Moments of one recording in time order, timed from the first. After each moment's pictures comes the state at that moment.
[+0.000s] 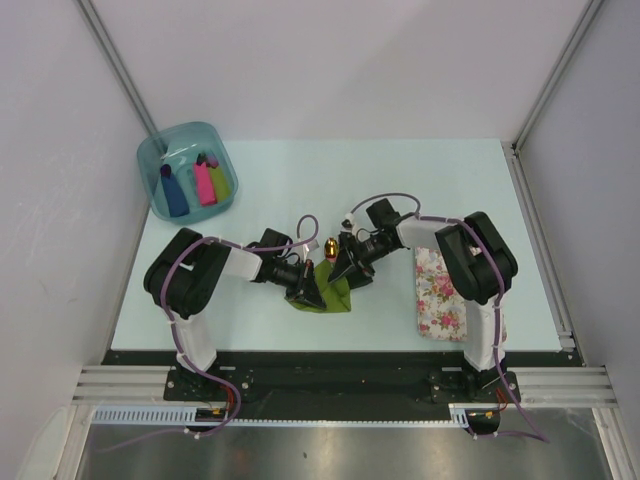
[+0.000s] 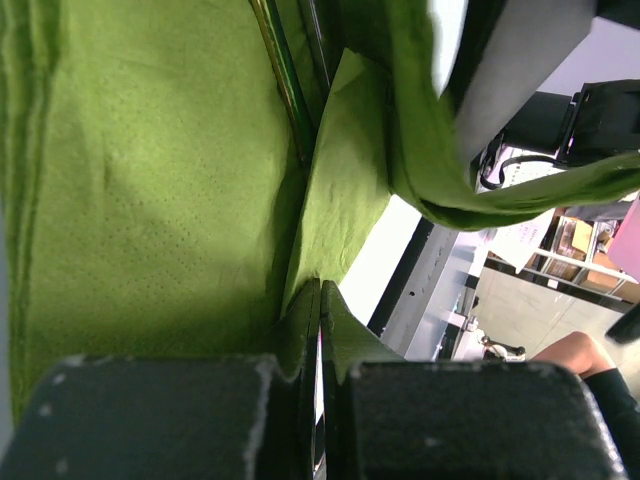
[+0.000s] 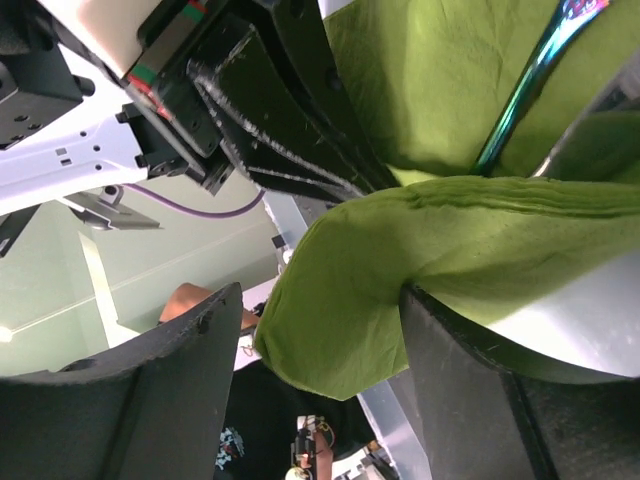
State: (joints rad) left arm -0.45 1.86 0.73 0.04 0.96 -0.44; right arm 0.50 2.02 1.19 -0.39 -1.11 0.48
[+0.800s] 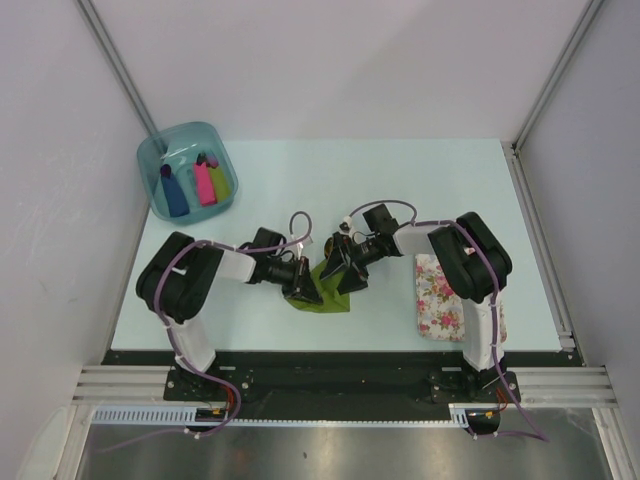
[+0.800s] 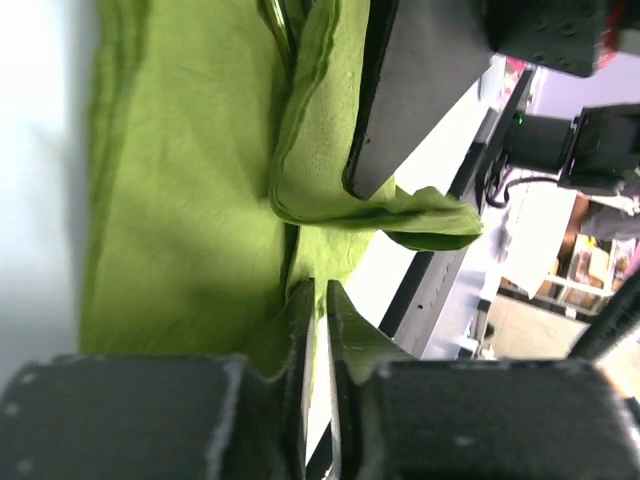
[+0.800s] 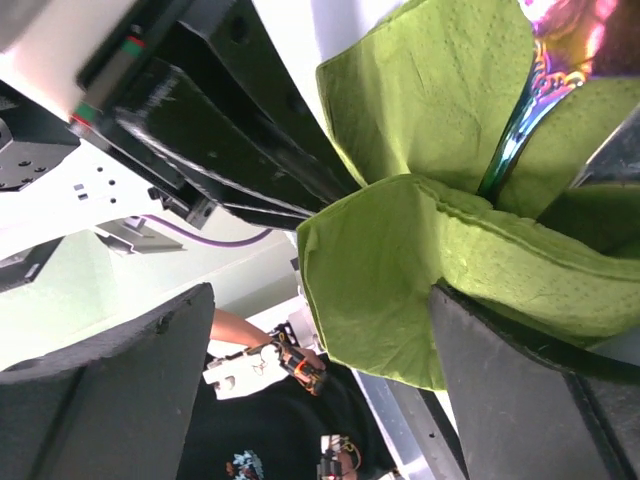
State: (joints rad) left arm -0.42 1.82 0.70 0.10 0.93 -0.45; right arm 0.53 2.05 1.13 -0.12 -1.11 0.70
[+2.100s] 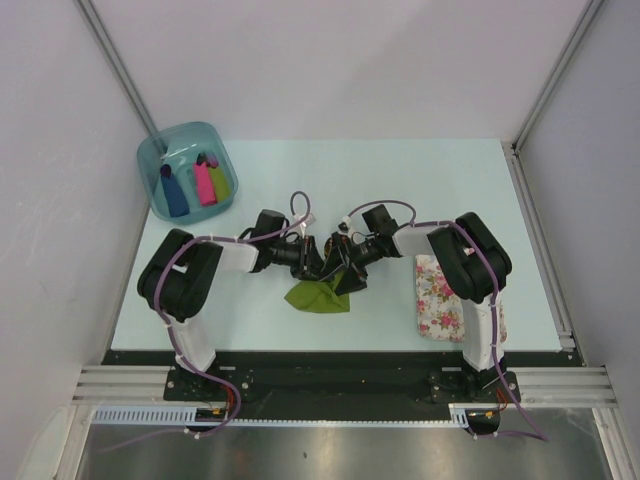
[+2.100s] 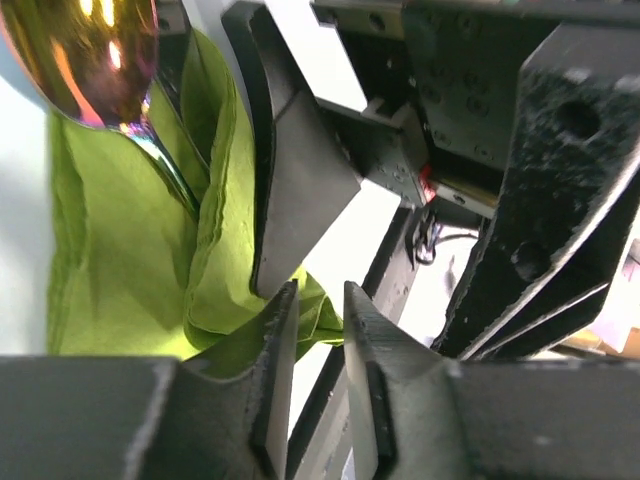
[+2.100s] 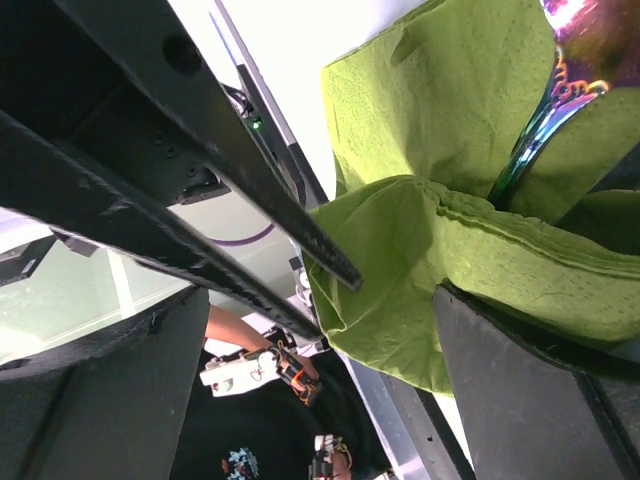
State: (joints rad) left arm -0.42 1.82 0.81 0.21 0.95 -0.65; right arm 0.53 2.05 1.12 -0.09 -1.11 0.70
